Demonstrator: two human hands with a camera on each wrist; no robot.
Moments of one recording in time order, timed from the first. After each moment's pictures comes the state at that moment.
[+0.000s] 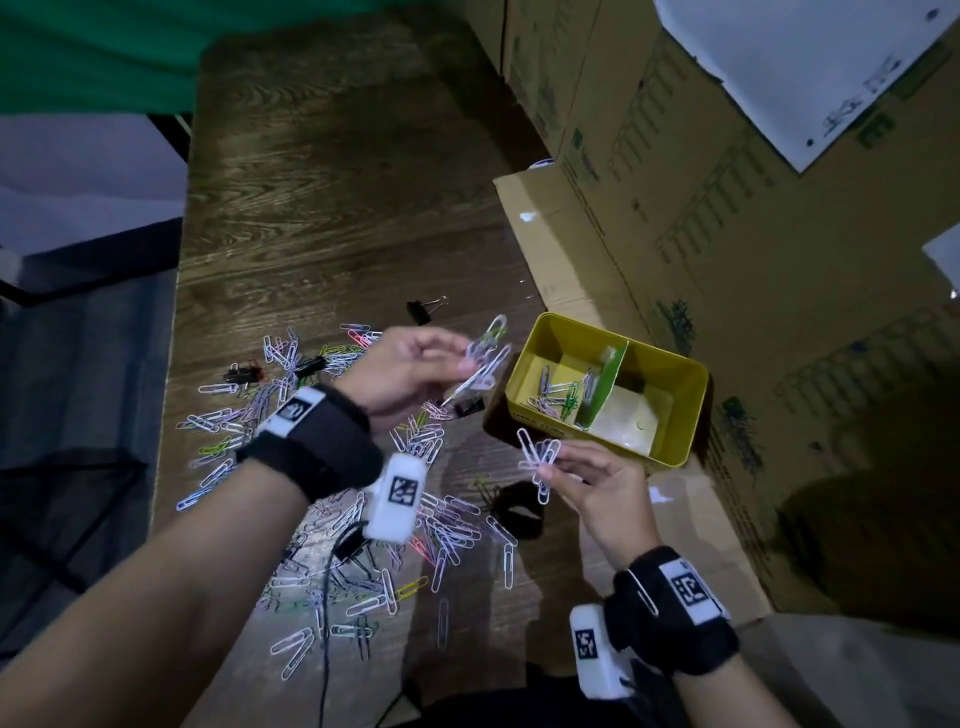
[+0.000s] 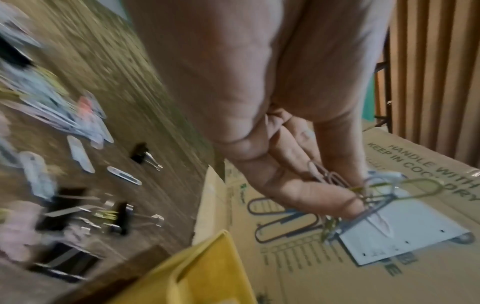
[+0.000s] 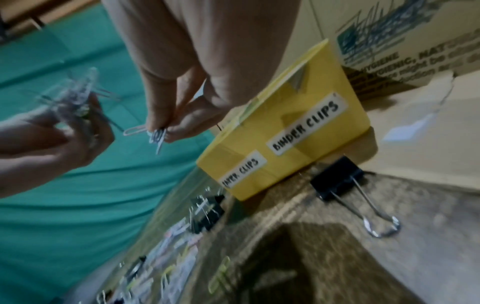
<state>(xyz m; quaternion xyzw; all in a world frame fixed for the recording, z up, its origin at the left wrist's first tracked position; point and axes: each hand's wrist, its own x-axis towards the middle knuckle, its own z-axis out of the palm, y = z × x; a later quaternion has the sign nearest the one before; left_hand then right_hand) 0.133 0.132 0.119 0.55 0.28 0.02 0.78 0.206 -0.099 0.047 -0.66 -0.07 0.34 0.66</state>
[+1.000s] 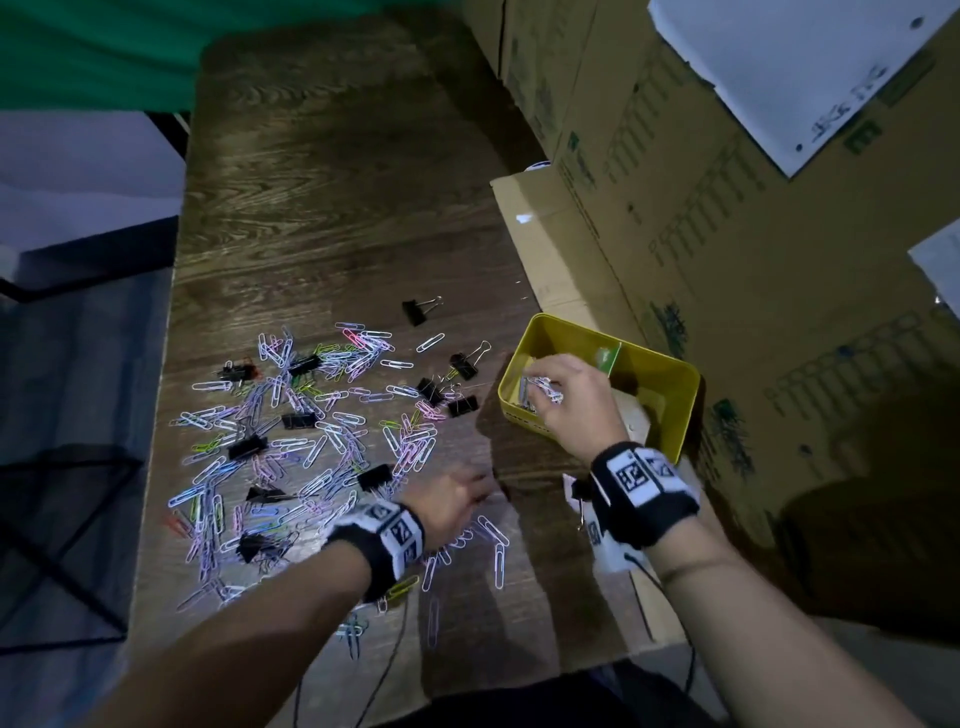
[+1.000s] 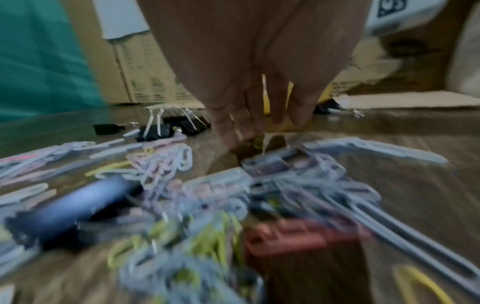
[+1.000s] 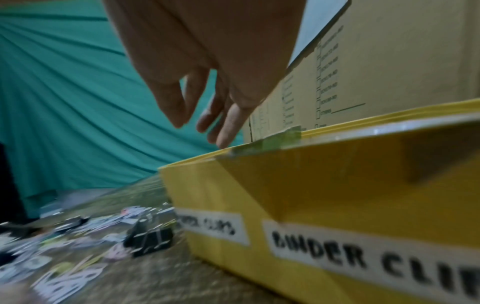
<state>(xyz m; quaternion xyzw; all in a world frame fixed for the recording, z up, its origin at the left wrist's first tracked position) 0.086 0.062 -0.016 0.95 0.07 -0.18 0.23 0.271 -0.041 0.057 -0.83 -0.41 0.15 0.35</state>
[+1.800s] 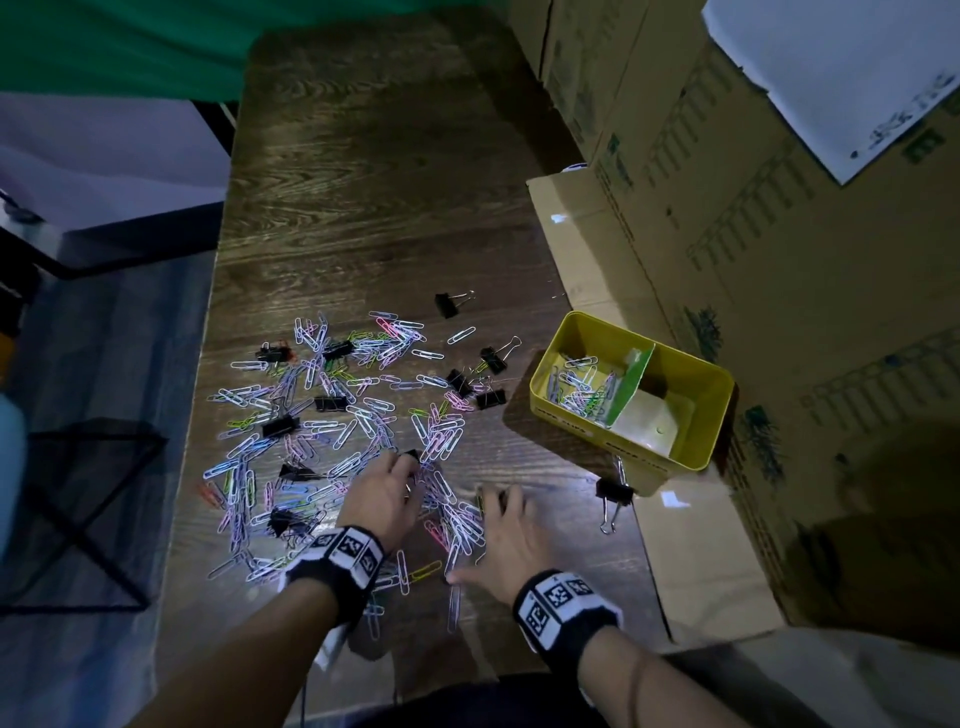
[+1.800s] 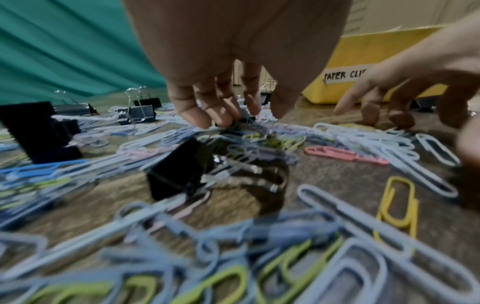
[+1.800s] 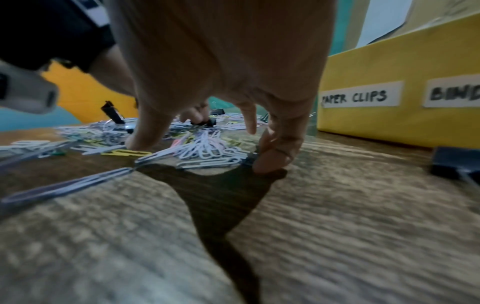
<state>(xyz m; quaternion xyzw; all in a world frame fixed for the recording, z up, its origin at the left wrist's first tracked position) 0.004 0.089 -0.022 0.92 0.35 -0.02 0.19 0.116 -0.061 -0.012 -0.84 -0.43 0.33 0.02</state>
